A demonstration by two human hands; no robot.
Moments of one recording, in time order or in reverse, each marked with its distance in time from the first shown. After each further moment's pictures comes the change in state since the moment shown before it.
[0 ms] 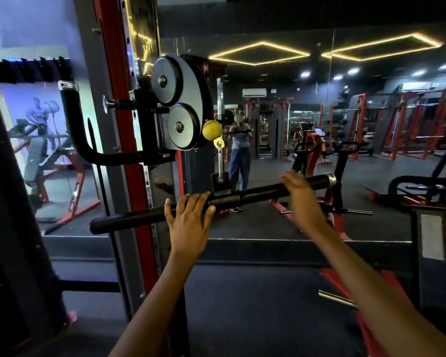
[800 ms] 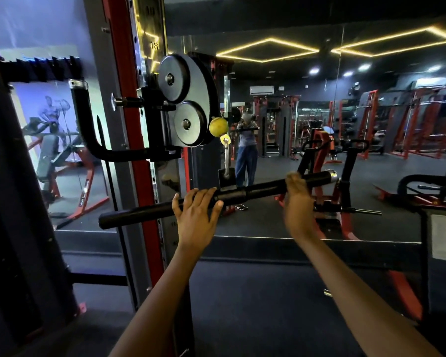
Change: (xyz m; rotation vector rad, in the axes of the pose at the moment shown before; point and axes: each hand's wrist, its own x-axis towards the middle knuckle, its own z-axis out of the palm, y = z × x) left_hand 0.002 0.005 0.001 -0.033 -0.010 -0.002; right_hand -0.016 -0.021 0.025 0.268 0.093 0.303
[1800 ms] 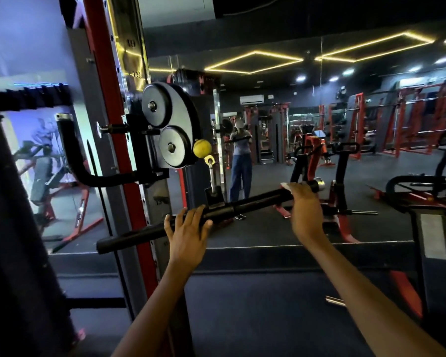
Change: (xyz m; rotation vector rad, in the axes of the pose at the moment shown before) left_hand 0.007 0.005 -0.002 0.037 -0.159 -0.027; right_hand 0.026 0.052 -0.026 -0.207 -0.019 -0.112
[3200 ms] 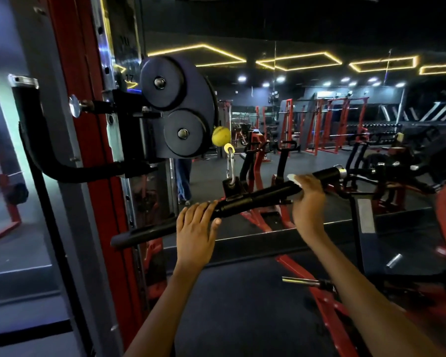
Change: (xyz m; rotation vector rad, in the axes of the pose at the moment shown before) left_hand 0.014 -0.047 0.026 -0.263 0.072 0.282; right_hand -0.023 -0.107 -0.017 -0.105 0.304 0.305
